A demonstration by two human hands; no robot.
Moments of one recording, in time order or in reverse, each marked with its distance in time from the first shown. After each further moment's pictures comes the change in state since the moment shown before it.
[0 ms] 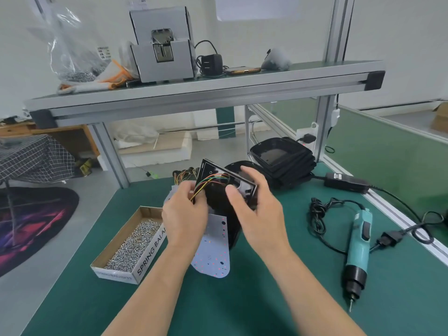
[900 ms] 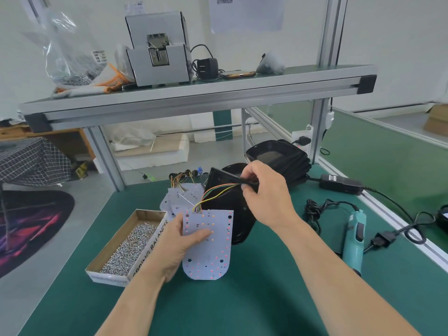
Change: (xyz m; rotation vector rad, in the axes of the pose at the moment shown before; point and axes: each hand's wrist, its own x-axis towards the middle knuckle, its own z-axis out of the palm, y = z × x) left_hand -0.017 -0.053 -0.021 -0.685 -0.667 -0.277; right_hand 0.050 0.003 -0.028 -0.374 -0.090 -0.201
